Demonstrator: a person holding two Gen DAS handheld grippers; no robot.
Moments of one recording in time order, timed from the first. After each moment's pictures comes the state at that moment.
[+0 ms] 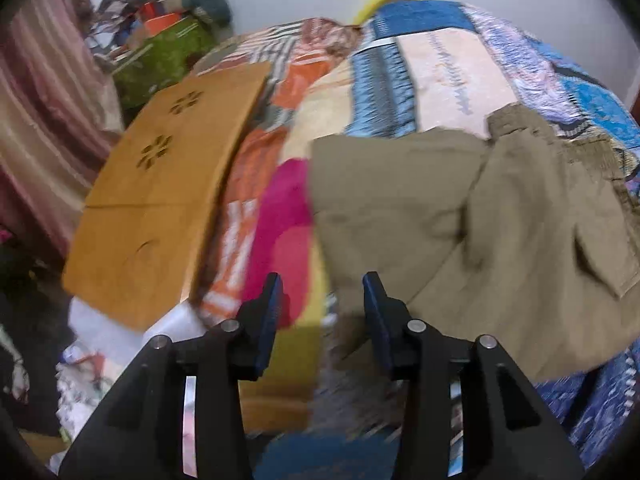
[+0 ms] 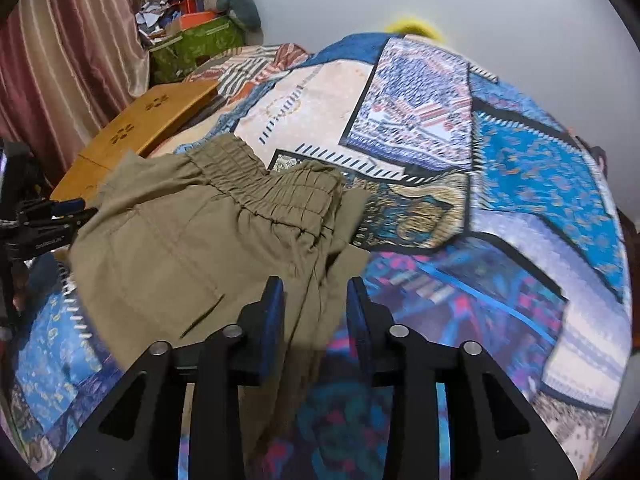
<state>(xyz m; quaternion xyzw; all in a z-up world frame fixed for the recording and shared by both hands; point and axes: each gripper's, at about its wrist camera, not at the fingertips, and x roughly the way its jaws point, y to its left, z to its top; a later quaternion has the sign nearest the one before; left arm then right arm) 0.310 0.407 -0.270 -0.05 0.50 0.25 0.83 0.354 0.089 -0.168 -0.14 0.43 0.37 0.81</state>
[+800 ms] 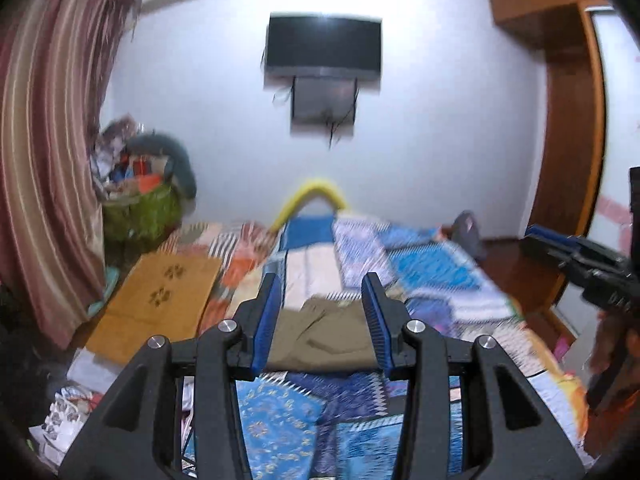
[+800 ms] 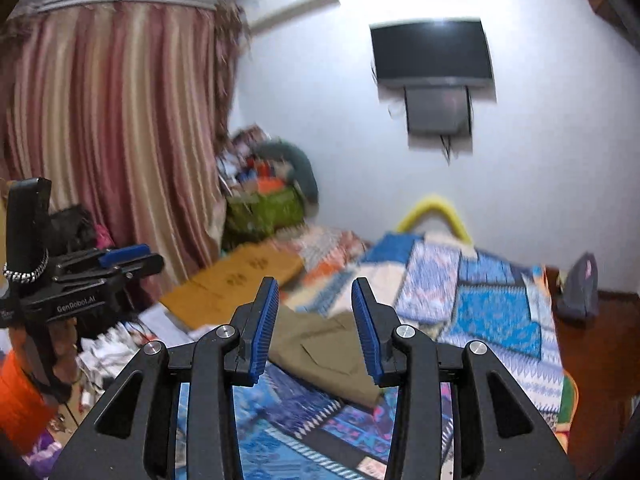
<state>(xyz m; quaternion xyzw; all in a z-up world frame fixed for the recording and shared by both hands) 0.076 0.184 0.028 -0.03 0.17 0.13 0.98 0.129 -0.027 0.064 -0.02 0.15 0.47 0.87</state>
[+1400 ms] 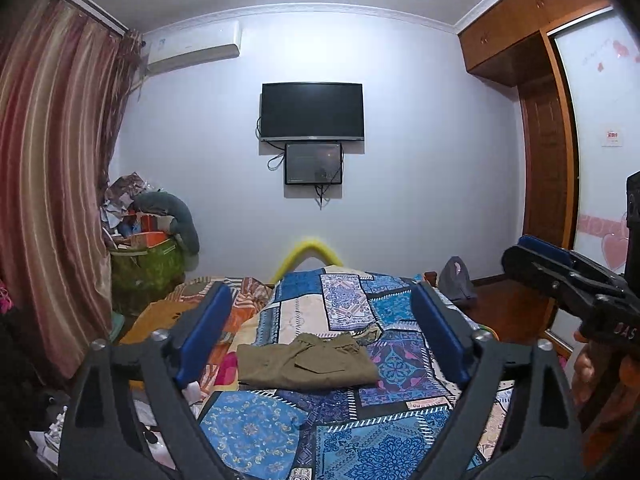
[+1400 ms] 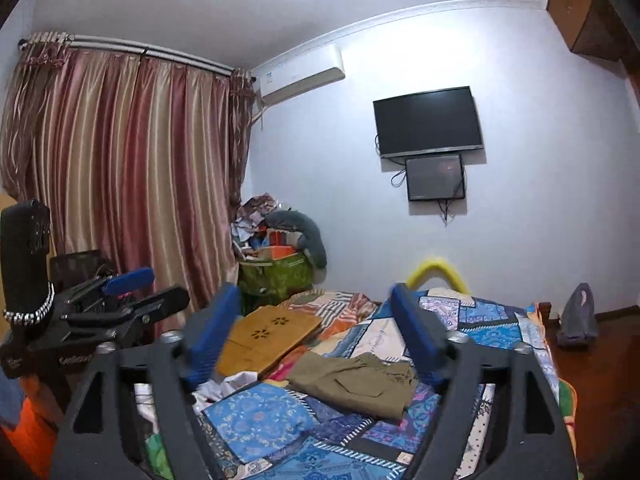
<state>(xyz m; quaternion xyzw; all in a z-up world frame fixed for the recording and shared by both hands) -0.022 0.120 0.049 0.00 0.07 0.14 0.99 0.046 -0.062 0.079 0.03 0.05 0.45 0.89</state>
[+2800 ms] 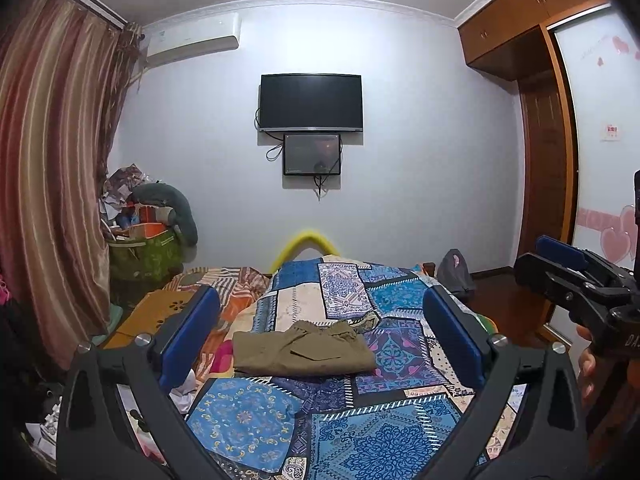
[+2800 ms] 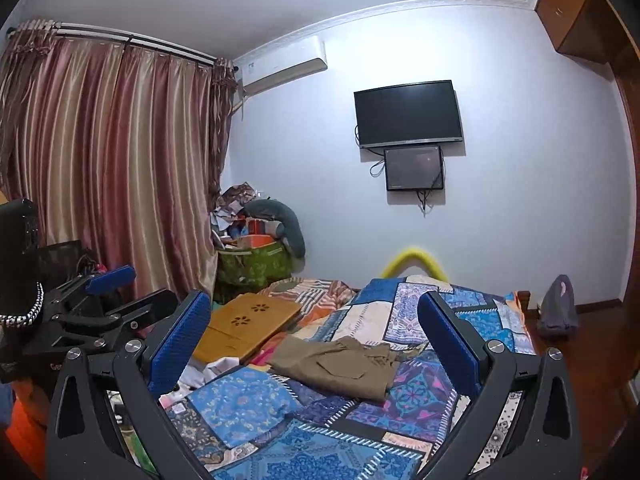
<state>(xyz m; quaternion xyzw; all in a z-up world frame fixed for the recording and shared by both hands) -0.023 0.112 0.027 0.00 0.09 0.13 0.99 0.034 -0.072 0.067 0.01 0.07 0.42 0.91</state>
